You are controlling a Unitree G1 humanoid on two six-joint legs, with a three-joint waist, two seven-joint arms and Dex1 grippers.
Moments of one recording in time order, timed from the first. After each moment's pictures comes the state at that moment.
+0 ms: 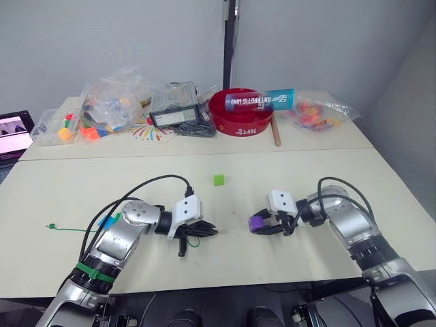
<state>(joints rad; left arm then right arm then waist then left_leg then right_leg) -0.45 0.59 -0.29 -0.03 -0.19 0.31 -1.20 -0.58 -0.63 0.34 0.16 0.12 0.21 1.33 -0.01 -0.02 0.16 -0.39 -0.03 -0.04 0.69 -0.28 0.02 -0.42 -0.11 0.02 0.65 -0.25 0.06</state>
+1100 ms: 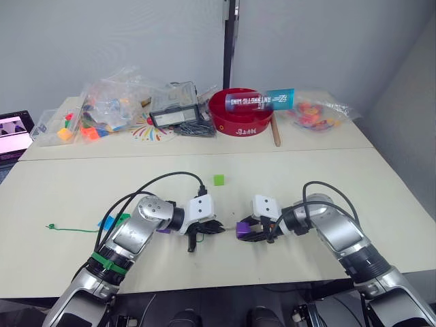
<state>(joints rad) -0.52 0.54 -0.37 0.01 -0.10 0.33 -1.15 -0.55 -0.61 0.38 0.01 0.10 0.39 1.24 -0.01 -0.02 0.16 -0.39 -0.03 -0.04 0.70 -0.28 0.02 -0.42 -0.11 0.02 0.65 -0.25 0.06</state>
